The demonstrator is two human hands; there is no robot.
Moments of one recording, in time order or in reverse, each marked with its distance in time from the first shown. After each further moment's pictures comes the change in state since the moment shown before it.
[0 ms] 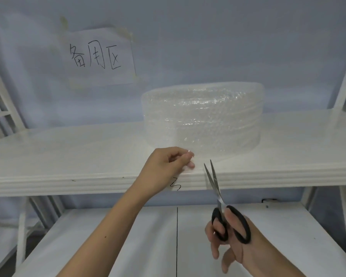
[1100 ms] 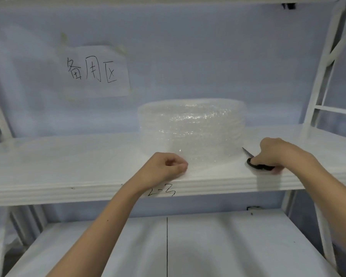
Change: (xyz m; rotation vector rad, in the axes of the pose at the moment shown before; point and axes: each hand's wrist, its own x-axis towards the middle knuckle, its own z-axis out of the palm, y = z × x) left_hand 0.012 0.005 -0.016 -0.017 -0.220 -0.026; right_hand 0.003 -0.177 -0.065 -1.489 0.914 0.269
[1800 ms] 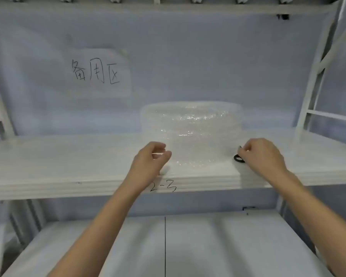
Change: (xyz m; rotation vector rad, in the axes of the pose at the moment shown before) left_hand -0.021 0.003 -0.011 0.031 0.416 0.041; right_hand -0.012 -0.005 0.040 0.239 0.501 -0.233
